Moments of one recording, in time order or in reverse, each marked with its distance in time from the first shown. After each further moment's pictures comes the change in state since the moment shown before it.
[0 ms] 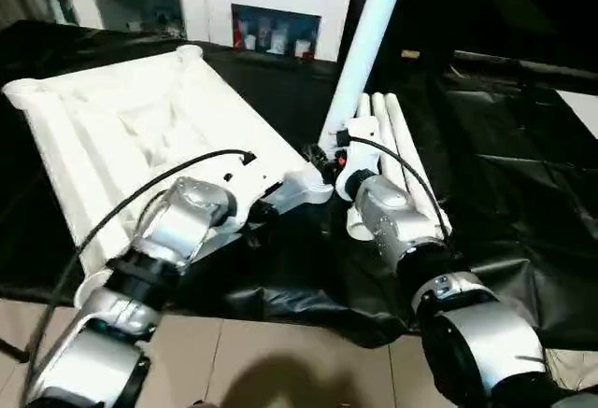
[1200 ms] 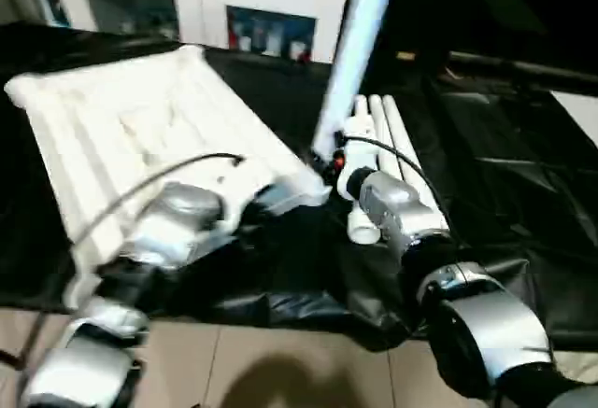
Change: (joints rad) left arm 0.006 -0.034 0.038 0.071 -0.040 -0.057 0.033; right arm -0.039 -0.007 -0.024 0.073 -0.019 0.011 -0.053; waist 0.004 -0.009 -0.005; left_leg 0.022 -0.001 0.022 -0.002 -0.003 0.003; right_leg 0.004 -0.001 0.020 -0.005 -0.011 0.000
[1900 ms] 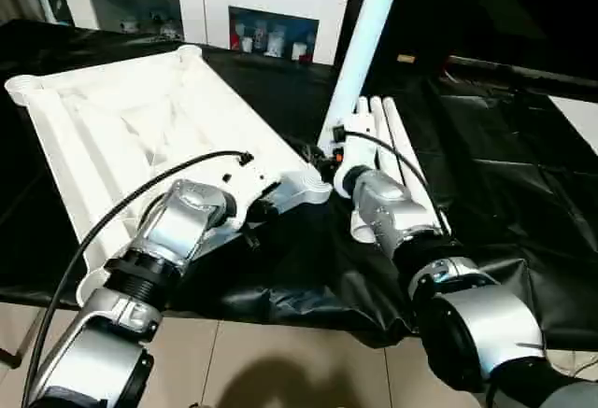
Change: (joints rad) left arm -0.017 0.008 -0.017 0.002 0.012 -0.025 0.009; right arm -0.025 0.027 -0.060 0.061 0.003 0.000 -0.005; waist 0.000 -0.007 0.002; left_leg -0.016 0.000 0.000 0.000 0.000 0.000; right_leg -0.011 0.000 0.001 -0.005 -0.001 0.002
